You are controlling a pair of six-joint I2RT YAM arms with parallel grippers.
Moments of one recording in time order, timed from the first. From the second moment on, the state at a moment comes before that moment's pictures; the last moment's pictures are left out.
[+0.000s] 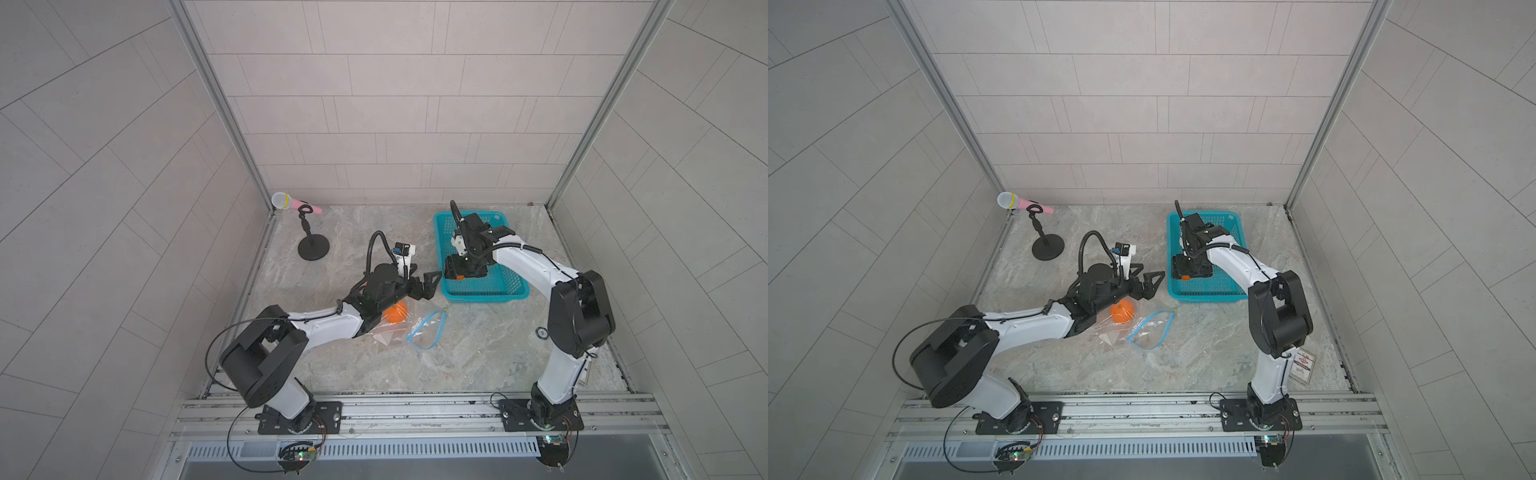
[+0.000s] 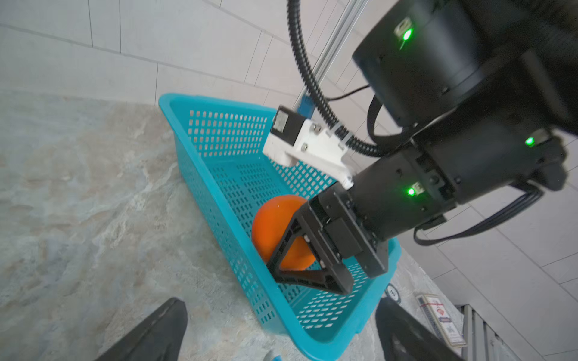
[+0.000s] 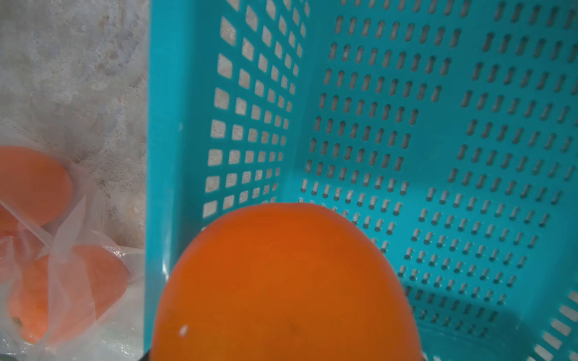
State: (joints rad) left arm -0.74 1.58 0.74 0.58 0.09 -0.46; right arm 0.33 1.83 1.46 -0.90 -0.14 0.25
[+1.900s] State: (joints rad) left arm -0.71 1.16 0.46 0.19 -0.06 -0.52; right arm 0.84 0.98 0.59 -0.34 -0.10 0.39
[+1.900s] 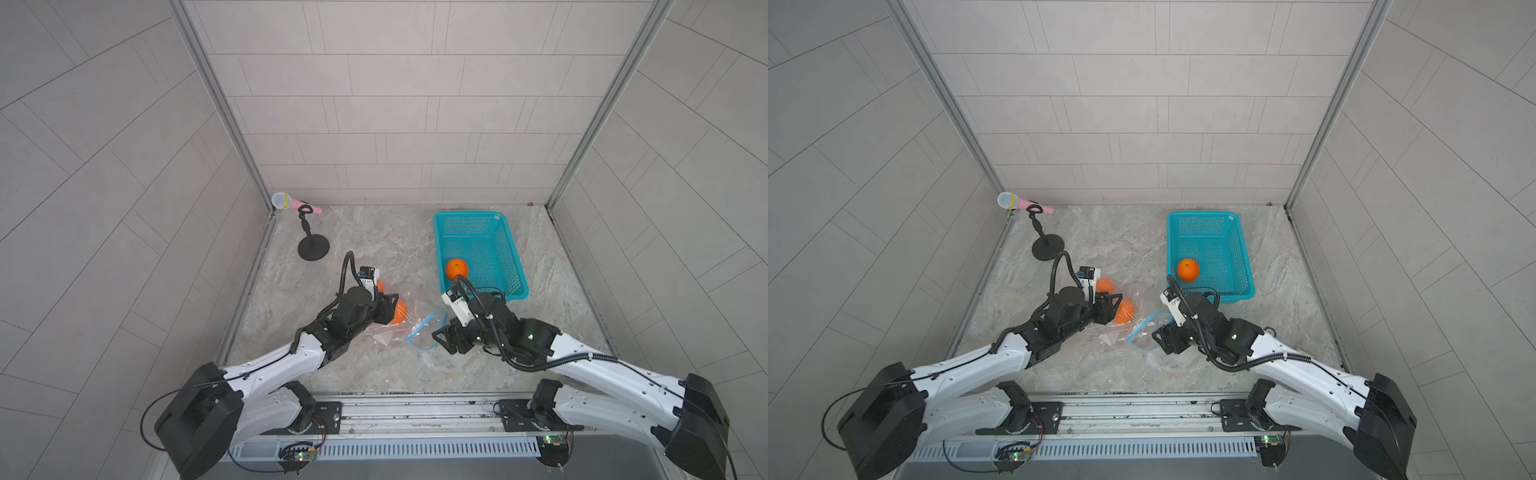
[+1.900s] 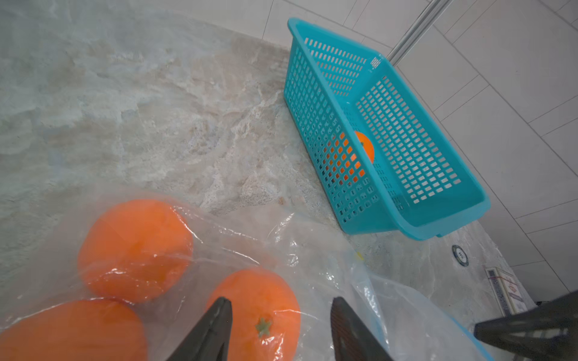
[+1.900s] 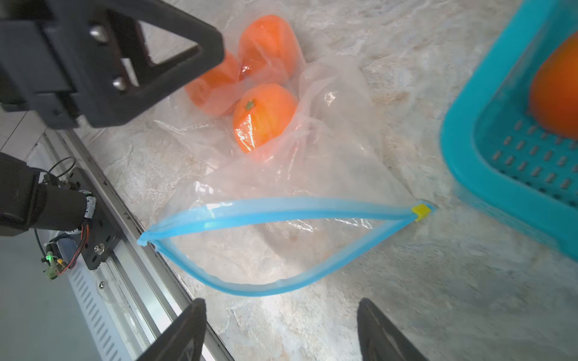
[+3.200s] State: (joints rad) left arm -0.63 1.64 0.41 0.85 0.01 -0.54; right arm 0.80 1.87 0.55 0.90 -0.13 0.28
